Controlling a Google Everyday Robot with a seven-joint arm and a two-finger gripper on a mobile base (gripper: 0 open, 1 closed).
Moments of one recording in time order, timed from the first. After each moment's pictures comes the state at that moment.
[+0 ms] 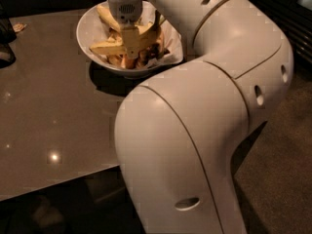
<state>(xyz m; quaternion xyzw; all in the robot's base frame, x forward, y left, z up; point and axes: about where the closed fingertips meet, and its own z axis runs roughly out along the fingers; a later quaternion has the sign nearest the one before) 0.681 0.051 0.920 -0.76 0.65 -0.06 0.06</state>
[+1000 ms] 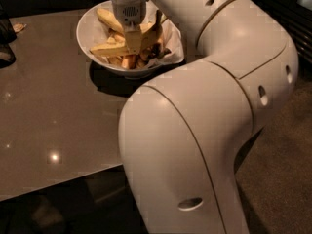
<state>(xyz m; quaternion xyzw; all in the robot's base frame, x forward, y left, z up) 0.679 0.044 0.915 -0.75 0.65 -0.05 0.05</state>
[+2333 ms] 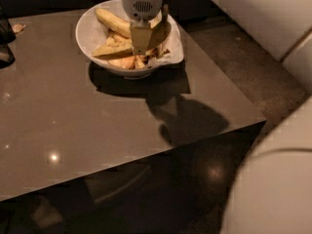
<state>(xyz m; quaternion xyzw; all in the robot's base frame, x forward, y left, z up) 0.622 0.030 0.967 -0.72 0.67 -0.06 0.16</state>
